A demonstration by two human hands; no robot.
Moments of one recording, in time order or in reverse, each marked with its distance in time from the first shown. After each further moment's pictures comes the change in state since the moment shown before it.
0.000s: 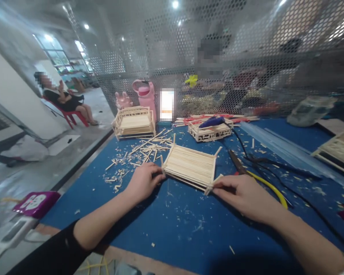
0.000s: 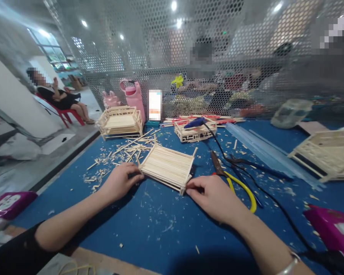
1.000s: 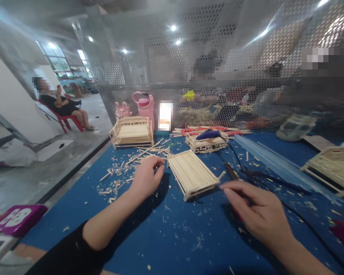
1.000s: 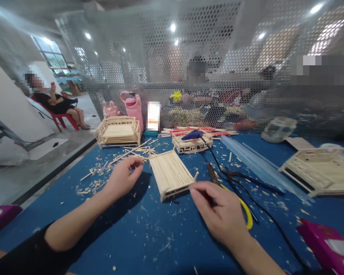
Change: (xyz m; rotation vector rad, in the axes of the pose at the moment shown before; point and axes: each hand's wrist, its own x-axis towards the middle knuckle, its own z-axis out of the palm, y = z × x) left_hand 0.034 0.012 -0.005 -0.097 0.249 -0.105; right_hand -0.009 -0.009 0.001 0.009 0.552 -0.113
